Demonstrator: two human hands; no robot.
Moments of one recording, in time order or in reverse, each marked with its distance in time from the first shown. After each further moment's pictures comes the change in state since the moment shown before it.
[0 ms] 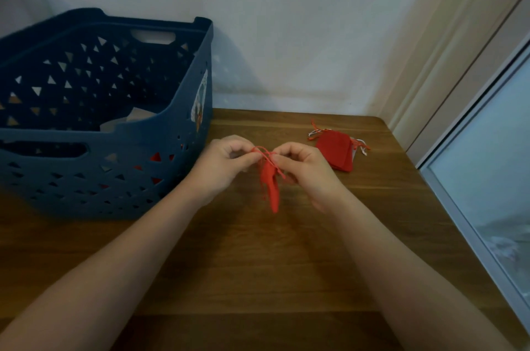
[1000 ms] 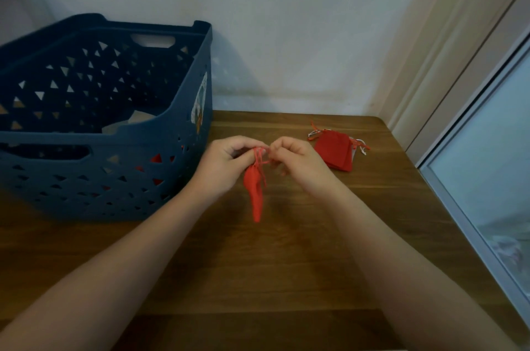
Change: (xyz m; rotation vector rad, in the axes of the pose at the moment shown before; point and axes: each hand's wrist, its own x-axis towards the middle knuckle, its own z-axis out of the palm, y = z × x) left_hand -0.007 0.013 0.004 -0.060 0.043 0.102; right_hand 0.012 -0.005 0.004 -0.278 0.020 -0.007
